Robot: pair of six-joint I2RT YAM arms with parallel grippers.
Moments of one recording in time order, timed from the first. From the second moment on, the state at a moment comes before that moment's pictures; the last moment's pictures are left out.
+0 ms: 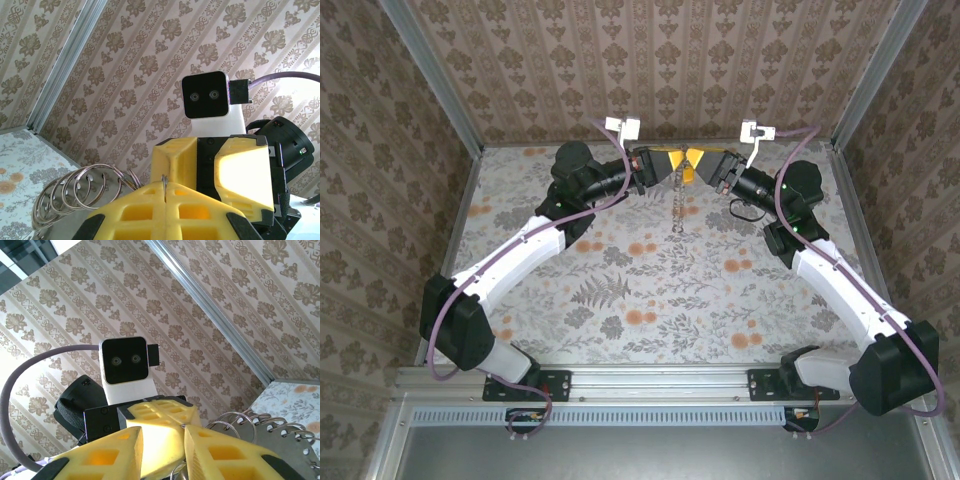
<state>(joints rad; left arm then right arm) -0.67 1.49 1.28 0.44 0.68 -0.73 0.31 1.23 1.02 0.54 -0.67 0.91</state>
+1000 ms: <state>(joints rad) -0.67 1.49 1.28 0.44 0.68 -0.73 0.30 1.25 0.99 0.56 -0.67 0.92</state>
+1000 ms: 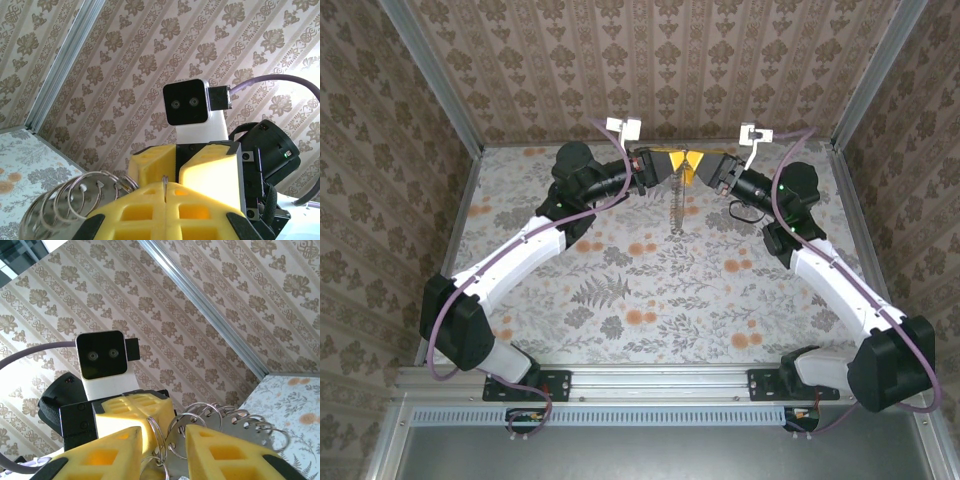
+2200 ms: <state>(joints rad) -0.54 1.50 1.68 -0.32 0.99 -0.18 0.23 1.32 1.32 -0.18 -1.05 0.35</state>
